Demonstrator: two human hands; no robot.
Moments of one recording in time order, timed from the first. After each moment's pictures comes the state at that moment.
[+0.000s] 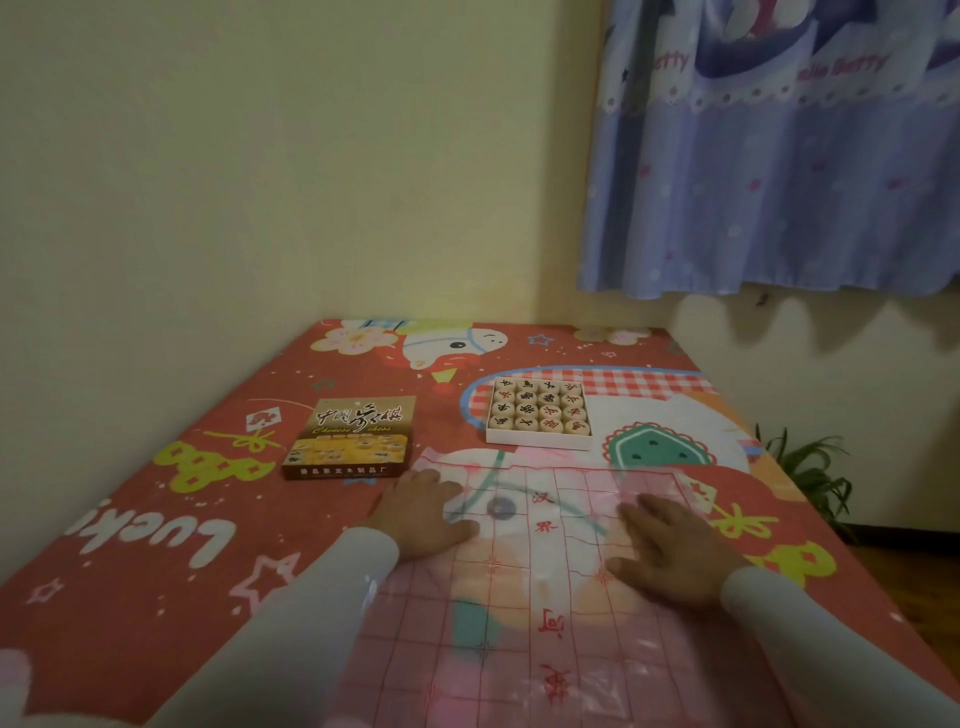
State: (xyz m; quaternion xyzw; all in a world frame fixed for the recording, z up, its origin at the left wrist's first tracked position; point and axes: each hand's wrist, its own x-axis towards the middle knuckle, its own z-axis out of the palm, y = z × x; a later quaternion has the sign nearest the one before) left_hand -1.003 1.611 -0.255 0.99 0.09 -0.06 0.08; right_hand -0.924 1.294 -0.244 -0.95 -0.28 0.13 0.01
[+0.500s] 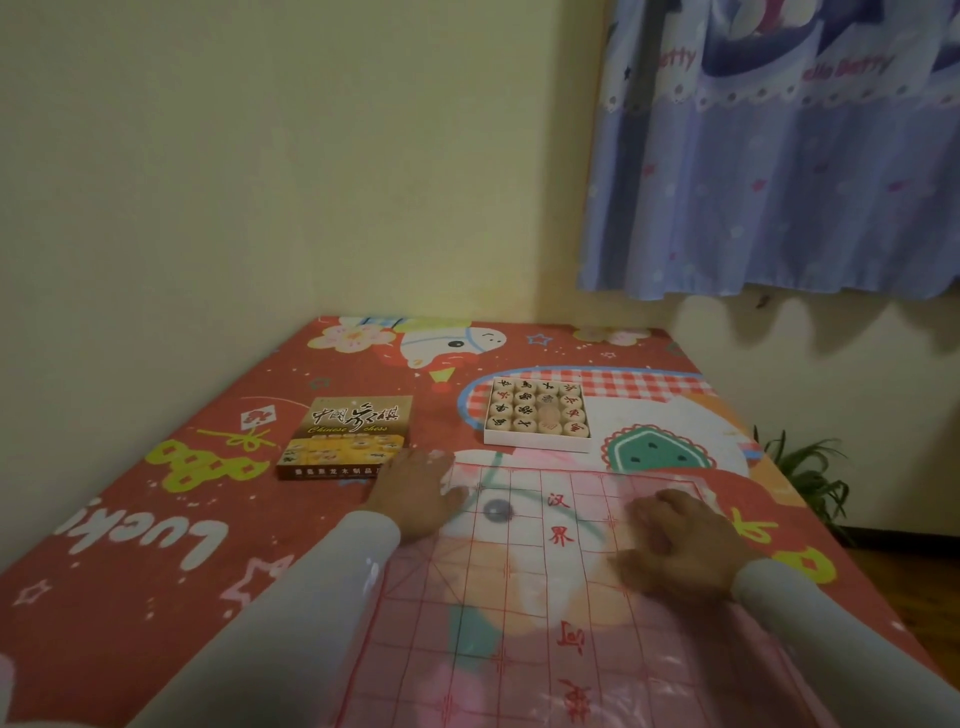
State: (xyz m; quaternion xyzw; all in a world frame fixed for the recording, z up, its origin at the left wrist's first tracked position) left_hand -0.983 1.623 -0.255 0.99 0.11 0.01 0.03; right_hand -0.912 1.288 -0.234 -0.96 -0.24 0.11 0.02
